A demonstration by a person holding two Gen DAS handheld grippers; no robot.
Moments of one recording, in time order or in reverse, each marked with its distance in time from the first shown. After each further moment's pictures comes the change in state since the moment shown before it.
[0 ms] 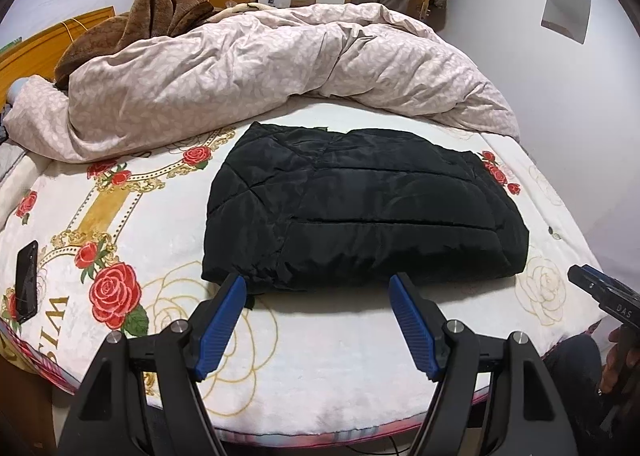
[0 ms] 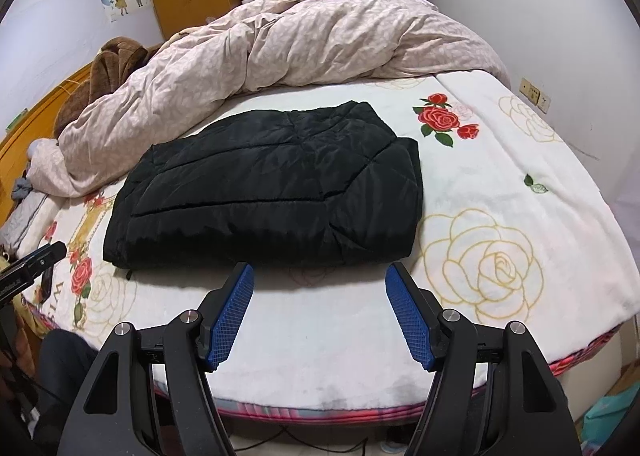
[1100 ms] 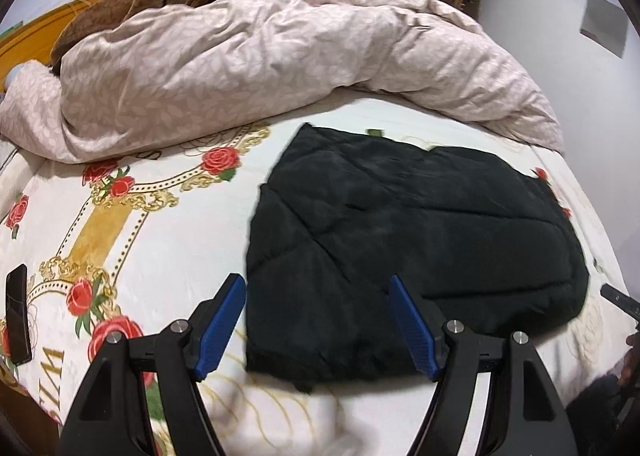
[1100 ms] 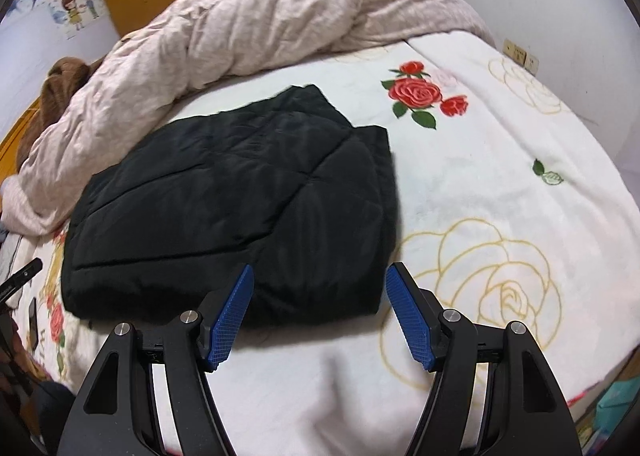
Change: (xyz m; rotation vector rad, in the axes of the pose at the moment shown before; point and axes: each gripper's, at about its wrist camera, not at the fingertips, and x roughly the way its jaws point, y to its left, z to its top) left arm 0.103 0.075 0.060 -0.057 0.050 0.068; right arm 0.095 -0.066 0.045 0.132 0.094 -0.037
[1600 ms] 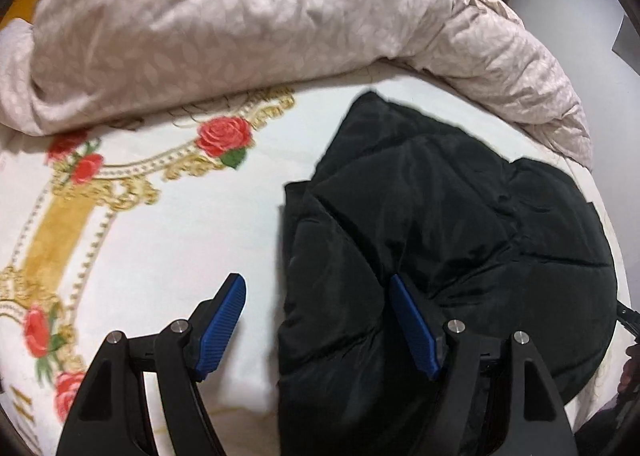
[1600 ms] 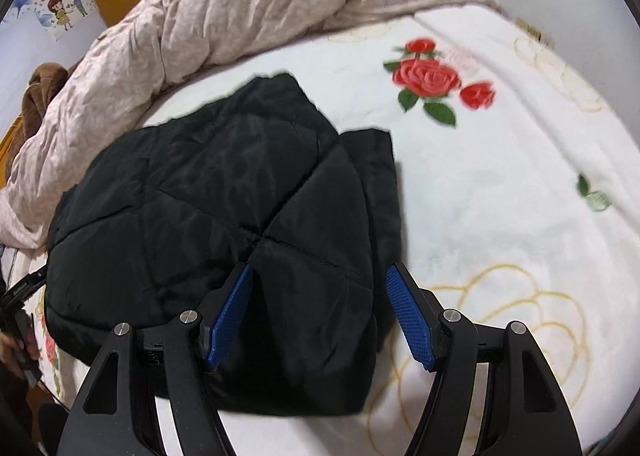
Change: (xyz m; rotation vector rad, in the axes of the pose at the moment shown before) left arm 0.105 0.041 0.029 -0.061 0.107 -0.033; right arm 0.076 -0.022 0.041 0.024 0.081 0.043
